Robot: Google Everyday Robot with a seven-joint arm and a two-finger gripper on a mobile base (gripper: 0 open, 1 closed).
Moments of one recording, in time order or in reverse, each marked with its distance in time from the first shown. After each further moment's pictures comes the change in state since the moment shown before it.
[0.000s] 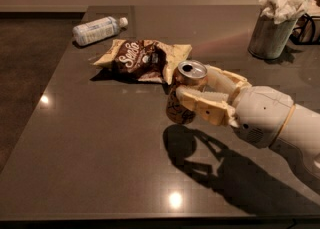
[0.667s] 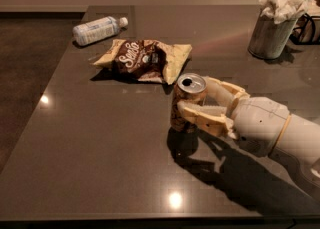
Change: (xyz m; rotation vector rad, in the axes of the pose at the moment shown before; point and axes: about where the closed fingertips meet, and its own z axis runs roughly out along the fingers) arm 0.029 0.000 -0.005 -0.015 0.042 -0.079
